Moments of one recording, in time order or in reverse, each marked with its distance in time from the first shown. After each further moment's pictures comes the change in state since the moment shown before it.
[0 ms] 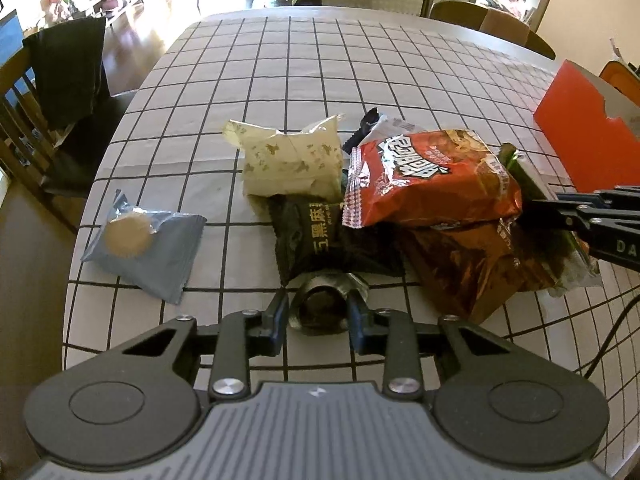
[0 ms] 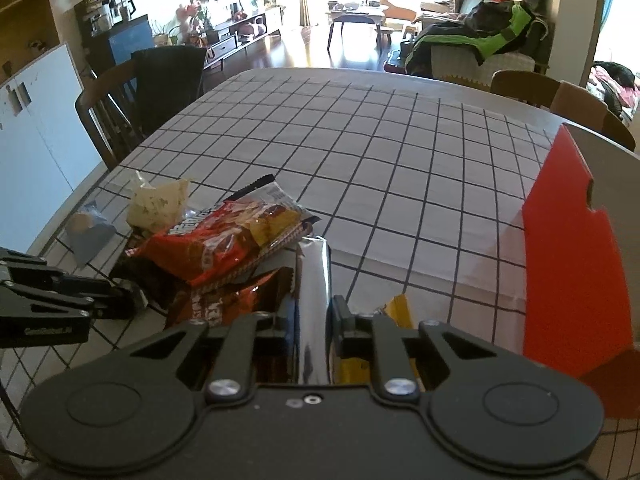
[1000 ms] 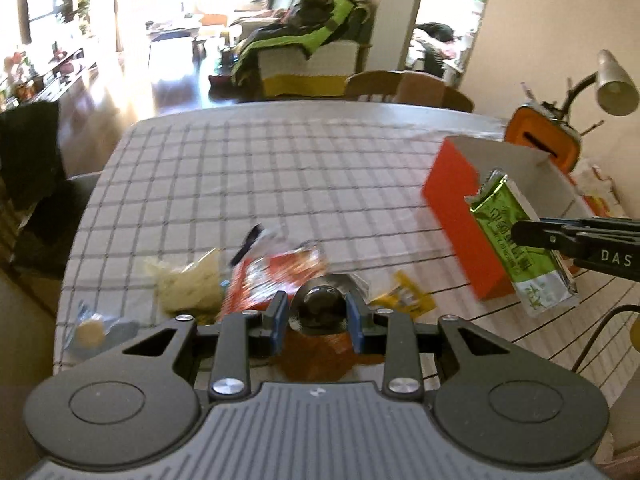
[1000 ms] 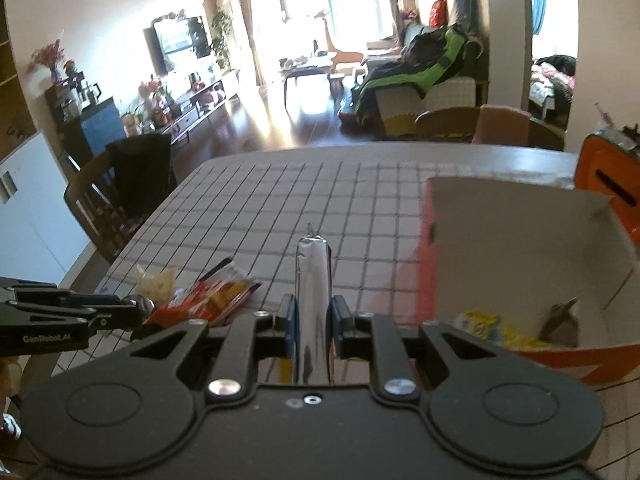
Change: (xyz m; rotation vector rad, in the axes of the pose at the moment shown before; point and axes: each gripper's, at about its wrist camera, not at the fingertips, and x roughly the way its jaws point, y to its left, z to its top) left arm -0.094 -0.083 0.040 0.102 -0.197 -0.142; right arm -0.119 -0.056 0.004 0.167 -0.174 -0.052
